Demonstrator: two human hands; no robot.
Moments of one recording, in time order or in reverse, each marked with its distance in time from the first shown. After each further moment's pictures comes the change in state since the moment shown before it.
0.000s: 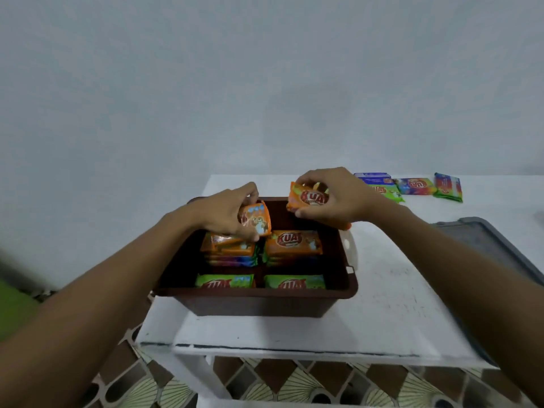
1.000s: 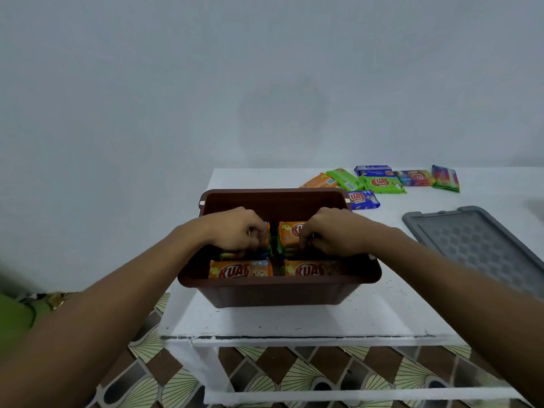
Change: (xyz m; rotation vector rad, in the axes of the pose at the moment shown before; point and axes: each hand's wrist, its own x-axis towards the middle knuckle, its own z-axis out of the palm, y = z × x) left_hand -0.014 -0.031 0.025 0.107 -0.200 0.127; right_hand -0.018 -0.037 0.057 -0.335 -0.399 -0.058
